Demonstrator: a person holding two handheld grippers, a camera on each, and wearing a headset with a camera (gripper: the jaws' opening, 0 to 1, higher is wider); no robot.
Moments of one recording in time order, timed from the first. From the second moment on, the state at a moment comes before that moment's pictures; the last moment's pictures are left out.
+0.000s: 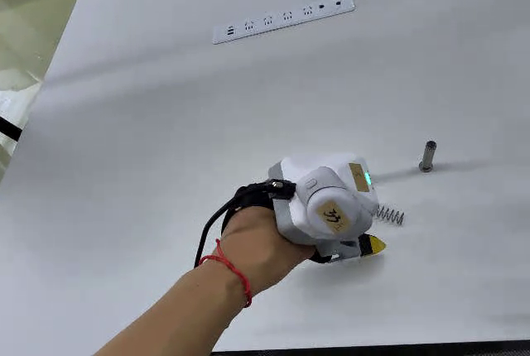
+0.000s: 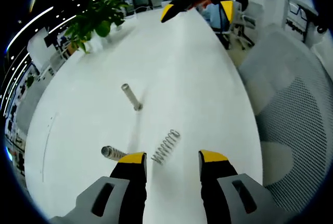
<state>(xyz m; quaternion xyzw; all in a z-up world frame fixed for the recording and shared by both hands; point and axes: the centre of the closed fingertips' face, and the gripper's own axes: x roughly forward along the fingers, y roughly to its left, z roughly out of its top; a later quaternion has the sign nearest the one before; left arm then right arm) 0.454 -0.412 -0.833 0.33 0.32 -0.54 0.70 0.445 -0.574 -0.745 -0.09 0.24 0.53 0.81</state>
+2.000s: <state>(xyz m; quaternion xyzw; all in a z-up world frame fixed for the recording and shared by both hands) 0.446 -0.404 -0.853 0.33 0.37 -0.52 0.70 0.442 -0.585 -0.758 -0.07 0.24 0.52 0.82</state>
